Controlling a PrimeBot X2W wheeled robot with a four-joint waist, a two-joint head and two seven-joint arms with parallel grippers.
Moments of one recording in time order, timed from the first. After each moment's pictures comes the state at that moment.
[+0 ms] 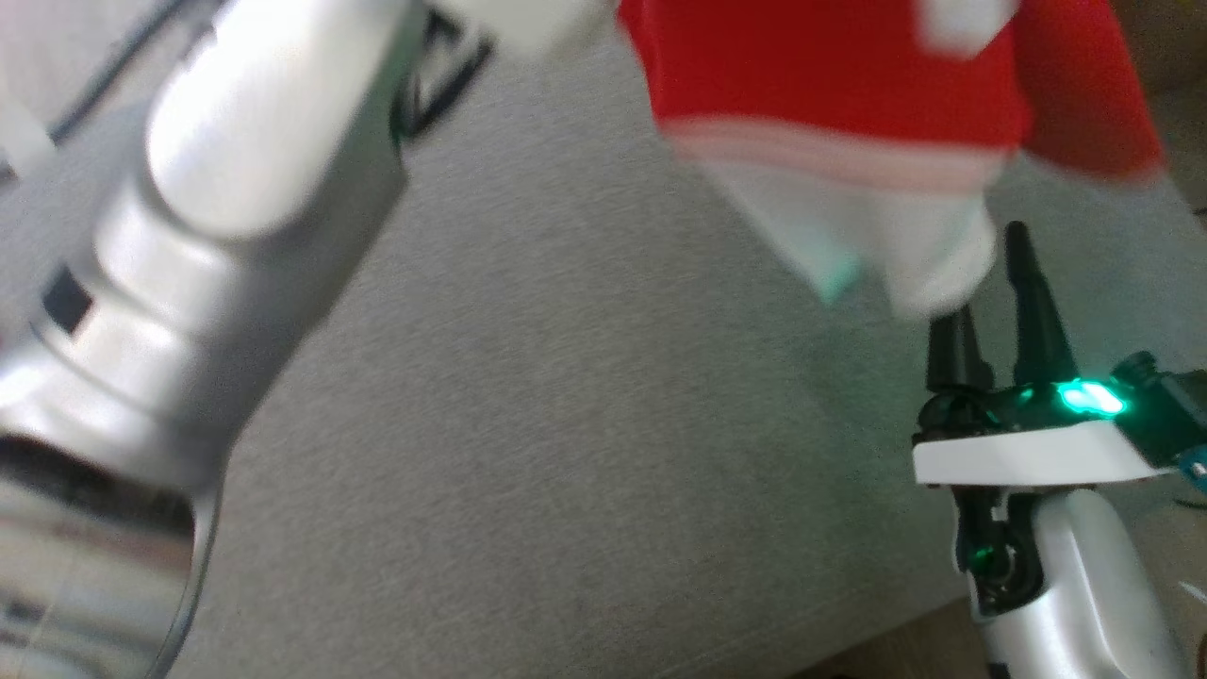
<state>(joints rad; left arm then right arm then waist) -1.28 0.19 -0.78 0.38 -0.51 -0.13 -0.20 -0.17 -0.05 0.10 0.08 0.44 0.13 -0.25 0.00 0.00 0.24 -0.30</state>
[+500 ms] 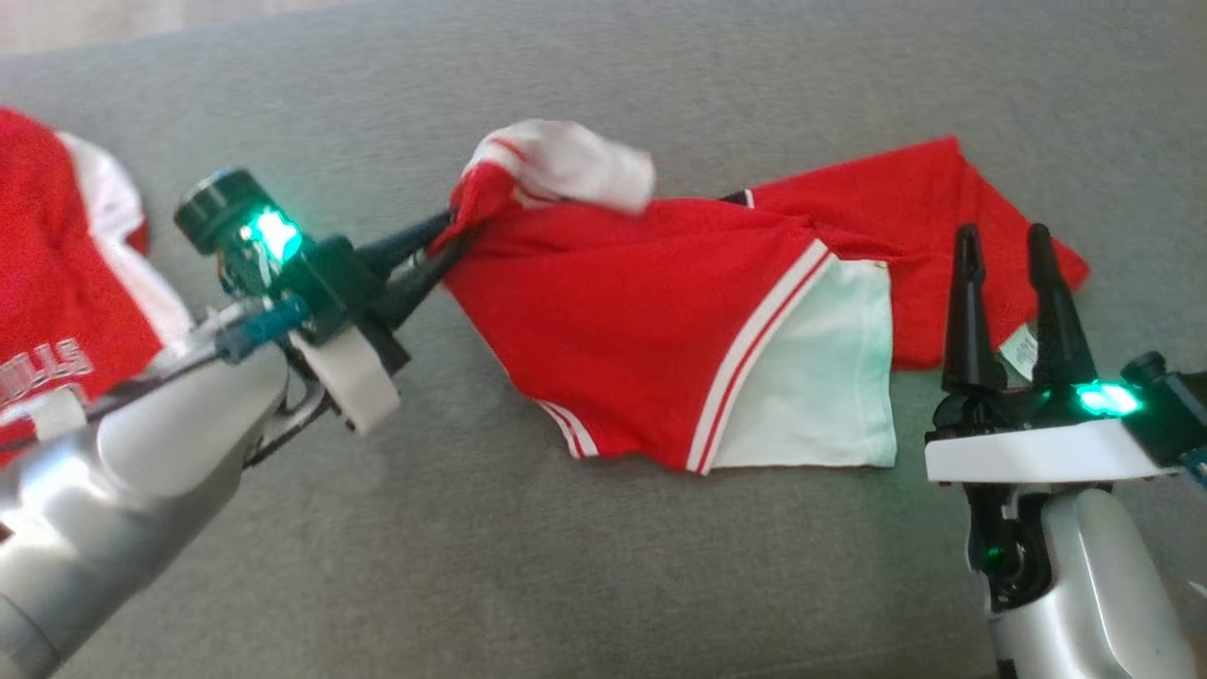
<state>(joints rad) -0.96 0.57 -1.22 0.42 -0.57 -0.13 -0.25 -0.18 -0.05 0.06 0.11 0.38 0.13 -0.25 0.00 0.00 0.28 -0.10</state>
